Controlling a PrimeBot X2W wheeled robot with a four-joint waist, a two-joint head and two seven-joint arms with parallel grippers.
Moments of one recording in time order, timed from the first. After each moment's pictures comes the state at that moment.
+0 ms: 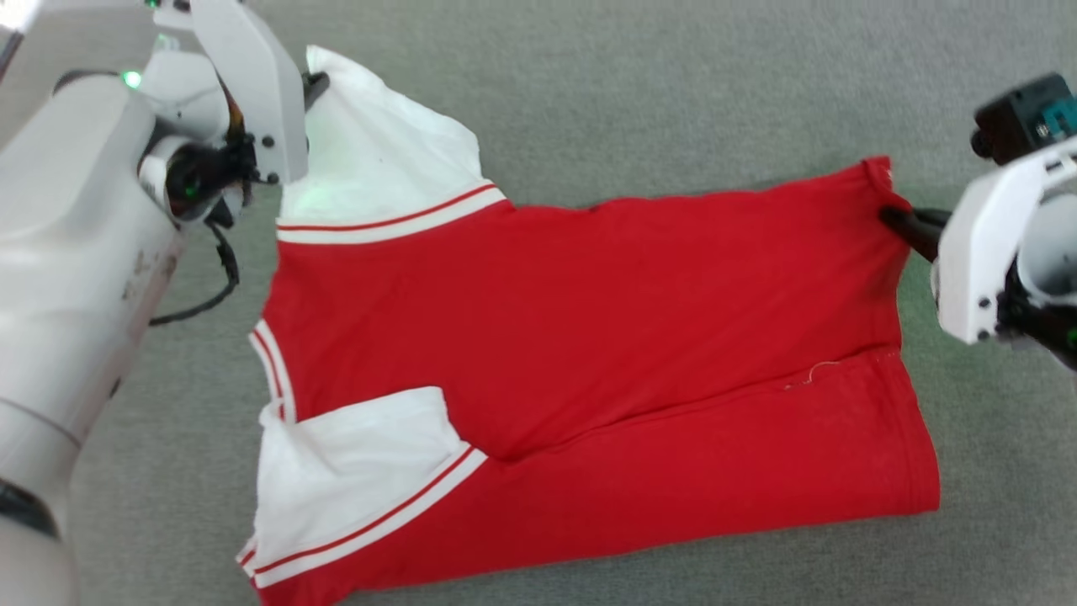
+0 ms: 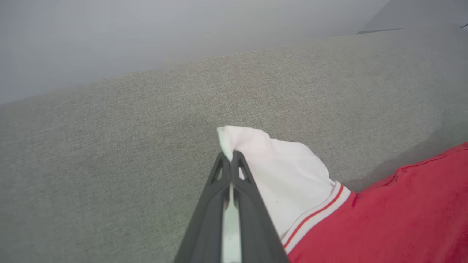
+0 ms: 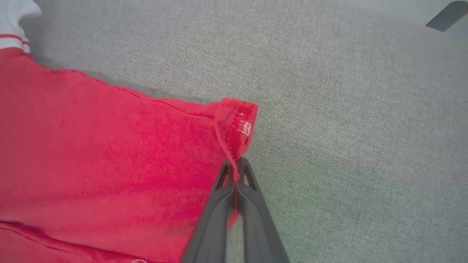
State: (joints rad) left arm -1.35 0.48 -0.99 0.92 -1.18 -0.13 0.42; right arm -0.81 -0.55 0.46 0.31 0.74 0.13 0.67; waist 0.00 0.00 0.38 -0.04
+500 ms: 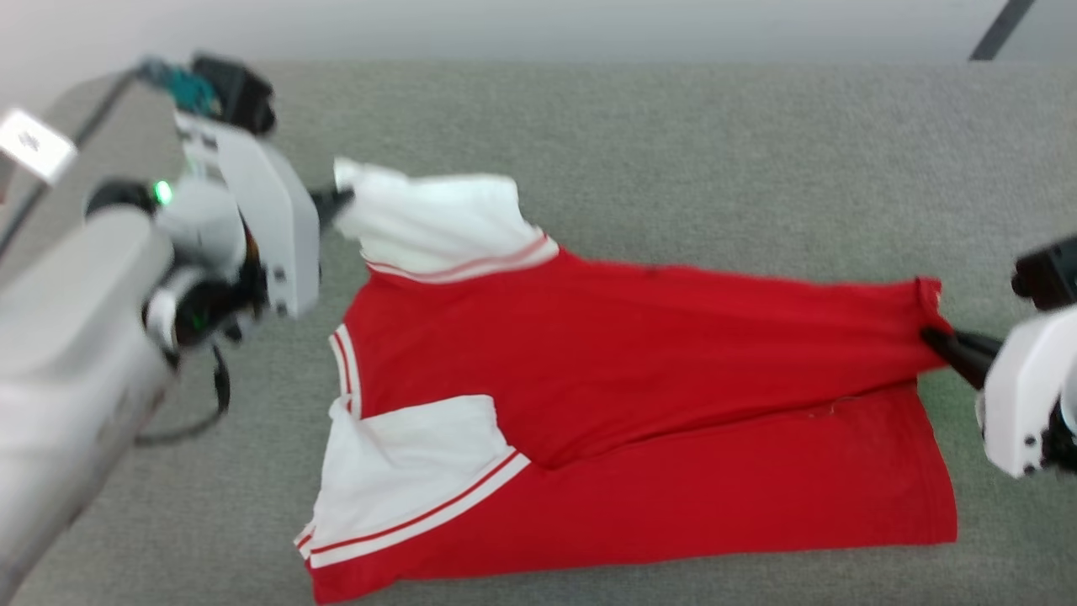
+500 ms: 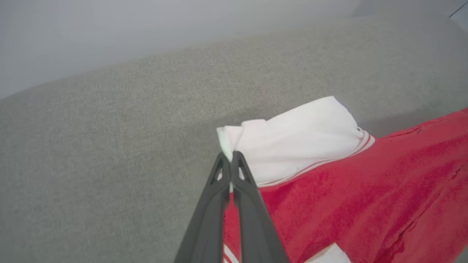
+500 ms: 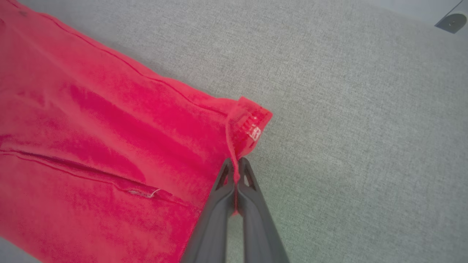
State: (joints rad) left arm -1.13 0.66 -1.02 0.53 -1.21 -0.05 0.38; right arm -0.53 -0.71 0.48 0.20 0.79 0.13 0.50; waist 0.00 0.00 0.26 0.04
